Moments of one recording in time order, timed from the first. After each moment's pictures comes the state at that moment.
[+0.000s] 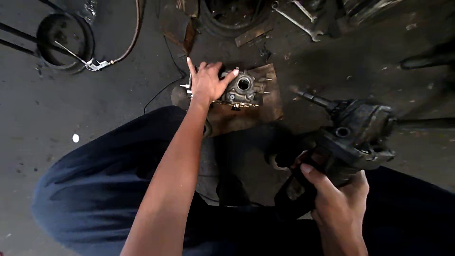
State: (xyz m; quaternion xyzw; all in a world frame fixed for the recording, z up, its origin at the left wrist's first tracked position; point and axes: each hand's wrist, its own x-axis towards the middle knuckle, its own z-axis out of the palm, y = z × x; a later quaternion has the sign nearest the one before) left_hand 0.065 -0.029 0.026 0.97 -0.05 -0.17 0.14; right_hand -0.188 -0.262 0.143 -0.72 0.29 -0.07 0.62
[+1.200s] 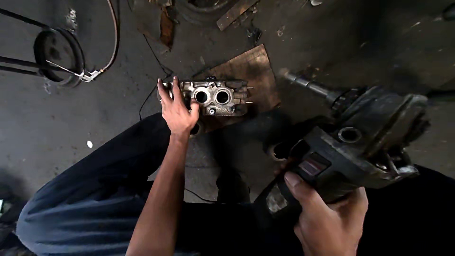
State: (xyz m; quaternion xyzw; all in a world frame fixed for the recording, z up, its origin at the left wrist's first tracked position) left_hand -0.025 -0.021 -0.003 0.99 0.04 0.03 0.12; right_hand -0.171 -0.272 0.170 -0.64 0.36 -0.06 0.67
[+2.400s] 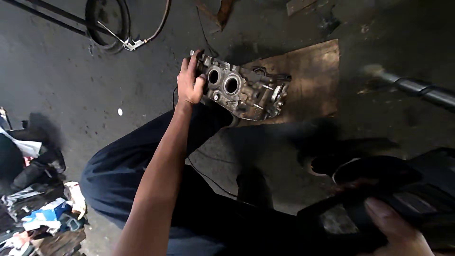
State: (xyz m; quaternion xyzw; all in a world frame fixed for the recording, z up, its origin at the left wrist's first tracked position) left_hand 0.026 0.125 -0.013 0.96 -0.04 0.00 0.27; right_hand -0.163 -0.251 0.165 -0.62 0.29 0.01 0.73
